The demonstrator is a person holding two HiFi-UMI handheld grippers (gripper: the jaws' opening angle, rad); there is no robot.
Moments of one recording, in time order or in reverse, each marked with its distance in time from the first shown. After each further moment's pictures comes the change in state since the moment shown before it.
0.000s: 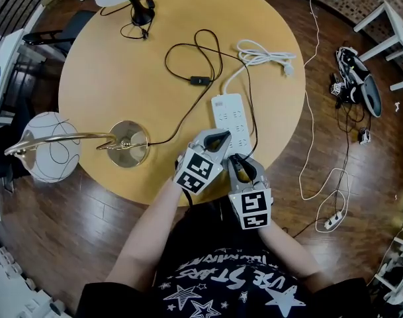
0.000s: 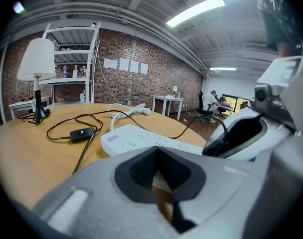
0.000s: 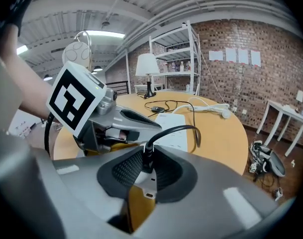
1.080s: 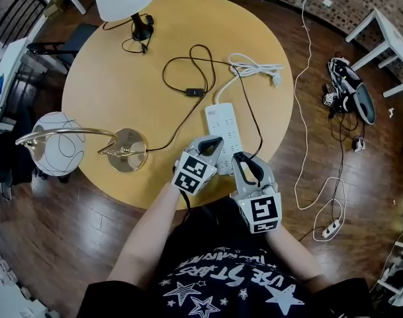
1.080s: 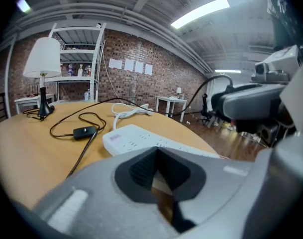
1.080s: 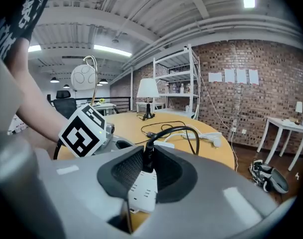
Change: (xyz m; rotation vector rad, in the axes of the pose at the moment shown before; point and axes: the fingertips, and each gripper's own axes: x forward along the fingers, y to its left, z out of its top) left arm 0.002 0.006 -0.003 -0.068 -0.005 0.038; right arm -0.039 -0.026 0.055 -0.070 -0.225 -0.020
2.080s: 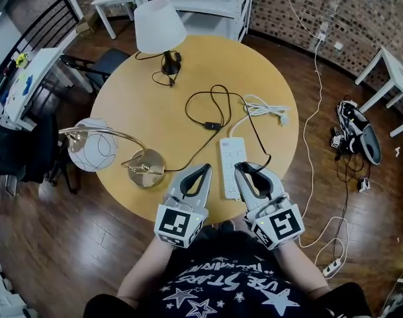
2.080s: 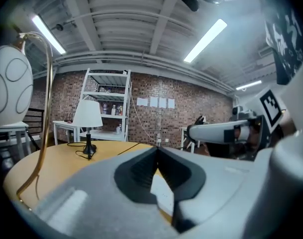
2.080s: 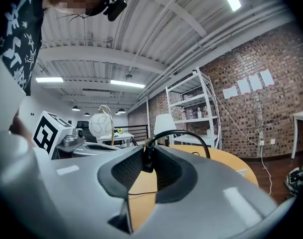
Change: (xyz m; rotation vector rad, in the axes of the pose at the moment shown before) left arm -0.163 -0.008 0.135 -0.037 -0.412 0.318; right arm -0.028 0.017 0.135 0.043 -0.345 0.247
